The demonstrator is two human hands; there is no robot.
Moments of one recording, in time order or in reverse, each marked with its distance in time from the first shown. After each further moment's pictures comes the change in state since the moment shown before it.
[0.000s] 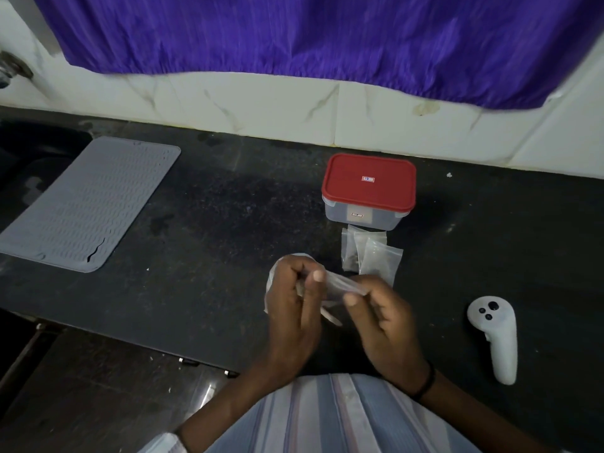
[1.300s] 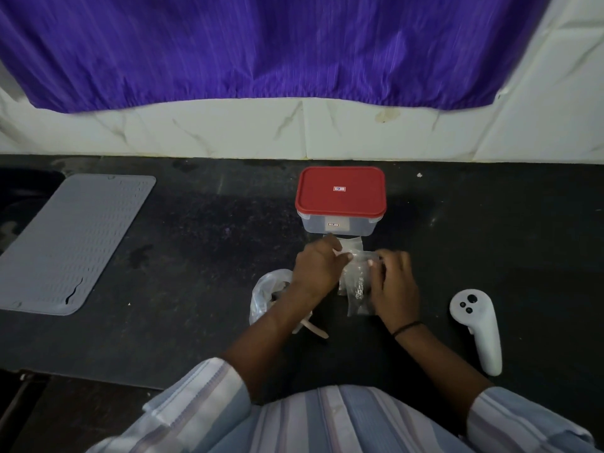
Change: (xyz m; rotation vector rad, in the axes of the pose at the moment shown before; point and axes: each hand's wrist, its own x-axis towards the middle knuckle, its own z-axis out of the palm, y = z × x) left_hand 0.075 -0.076 0.087 0.565 -0.560 -0.272; right_hand 0.025 0.124 -0.038 -0.582 0.294 0.293
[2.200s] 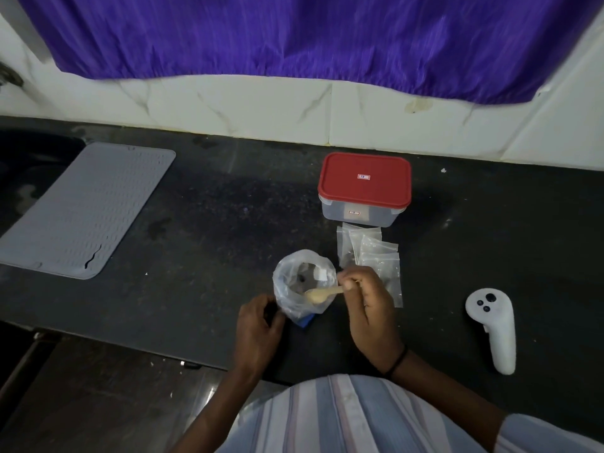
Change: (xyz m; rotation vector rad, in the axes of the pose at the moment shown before) left_hand -0.146 -0.104 -0.030 -0.152 0.263 -0.181; right_hand -0.060 -0.082 0.001 0.485 -0.135 -0.270
